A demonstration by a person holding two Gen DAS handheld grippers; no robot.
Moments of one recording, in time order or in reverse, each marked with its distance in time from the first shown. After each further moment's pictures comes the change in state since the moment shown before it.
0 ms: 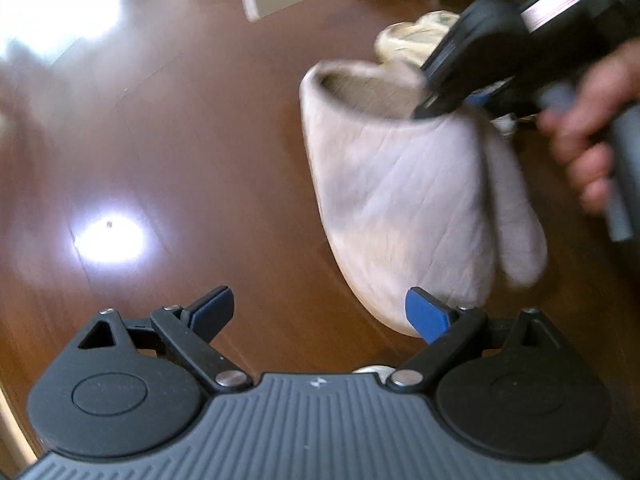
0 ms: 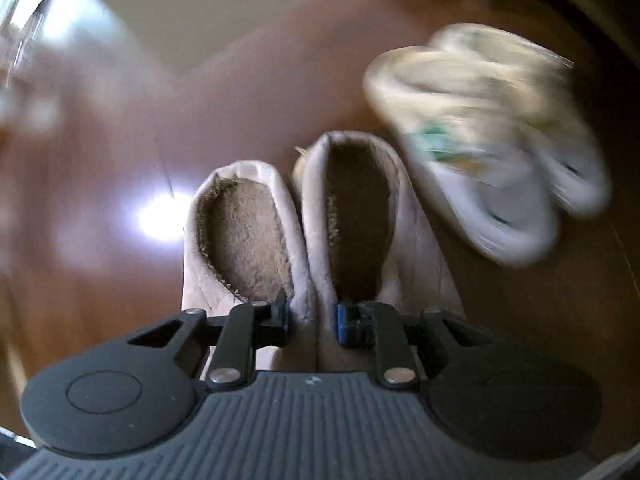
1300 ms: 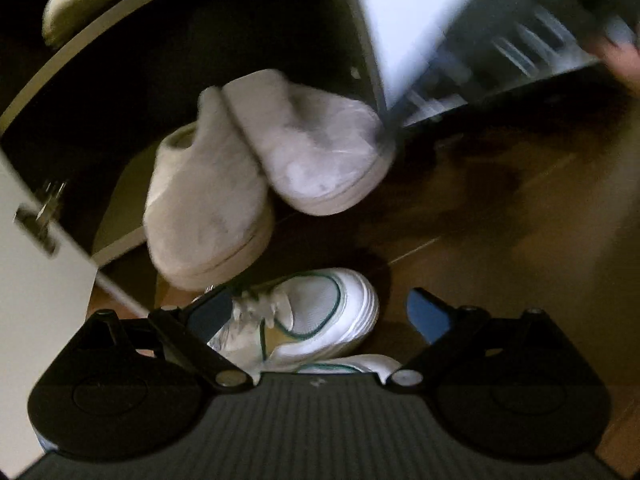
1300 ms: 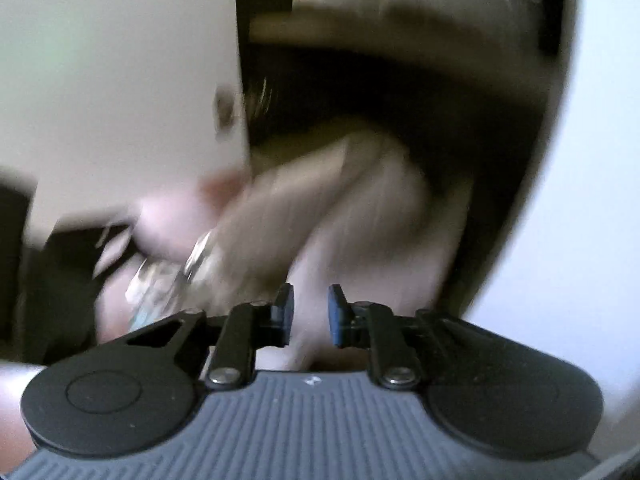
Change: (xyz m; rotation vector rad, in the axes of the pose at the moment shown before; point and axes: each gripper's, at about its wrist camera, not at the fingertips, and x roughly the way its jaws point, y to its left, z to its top) left arm 0.146 -0.206 0.137 1.225 -0.630 -0.316; right arm -0.116 -0.212 -0.063 -0.127 -0.586 -0.206
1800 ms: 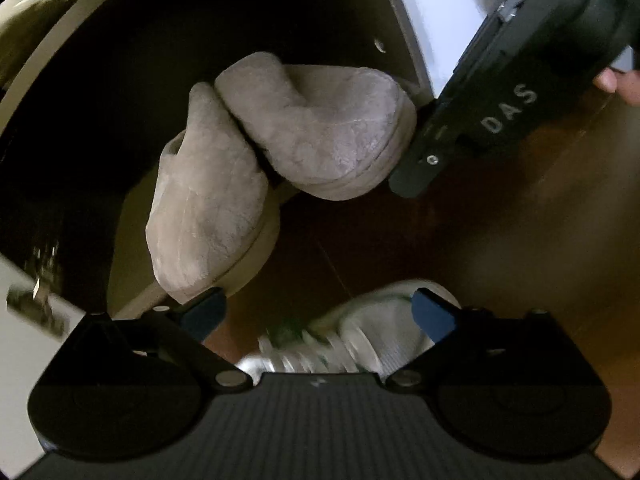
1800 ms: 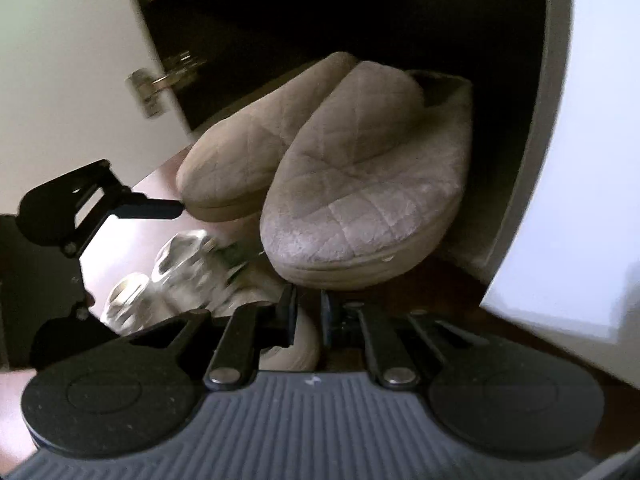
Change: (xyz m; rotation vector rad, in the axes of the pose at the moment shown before) left arm 0.064 0.040 0.031 0.159 0.035 0.059; right arm 0.074 -0.032 0.026 0.244 0.014 -0.056
